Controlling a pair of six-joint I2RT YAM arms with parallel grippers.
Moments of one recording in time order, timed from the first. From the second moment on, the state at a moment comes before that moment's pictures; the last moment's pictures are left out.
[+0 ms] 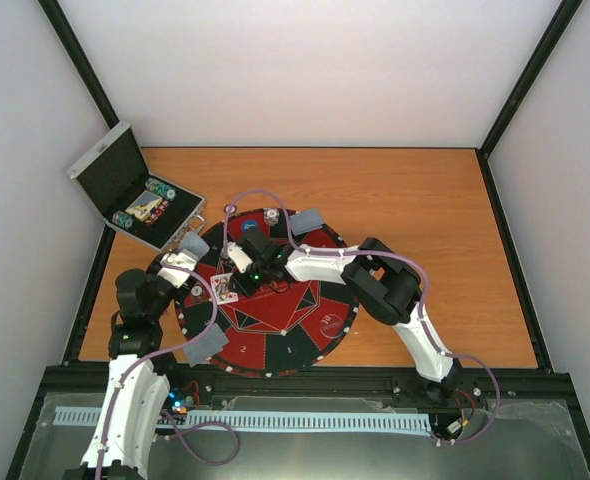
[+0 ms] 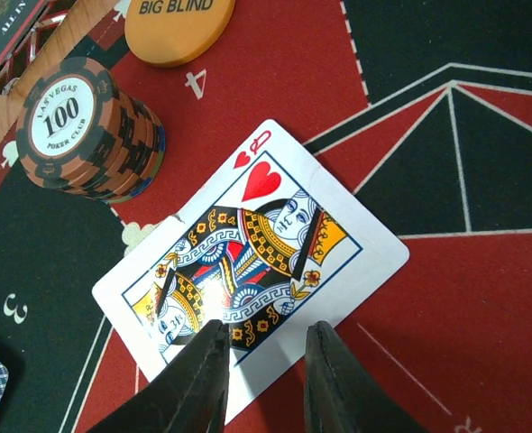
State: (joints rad) left arm 0.09 0.45 0.23 -0.10 0.33 0.59; right arm 0.98 2.21 1.50 -0.19 -0.36 0.12
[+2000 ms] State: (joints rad) left arm 0.09 0.44 0.23 -0.25 0.55 0.70; right arm 0.90 2.11 1.76 -0.43 -0.59 0.09
